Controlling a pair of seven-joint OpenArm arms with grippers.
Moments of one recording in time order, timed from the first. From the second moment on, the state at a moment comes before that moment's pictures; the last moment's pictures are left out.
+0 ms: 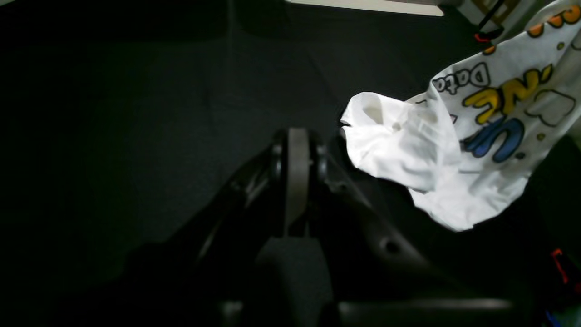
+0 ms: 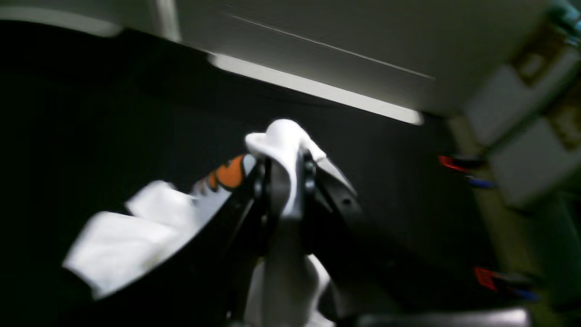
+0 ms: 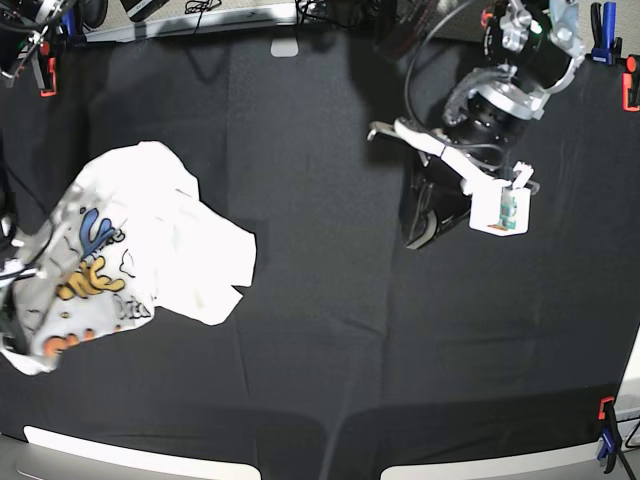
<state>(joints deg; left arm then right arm) 22.5 -6.8 11.7 133.5 -17.0 -0.5 36.5 3.6 33.3 33.3 112.8 39.9 31.4 -54.4</state>
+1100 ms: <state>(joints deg) 17.2 -7.1 11.6 133.5 -19.8 -7.8 39.9 -5.2 33.1 51.6 113.0 23.8 31.2 -69.3</state>
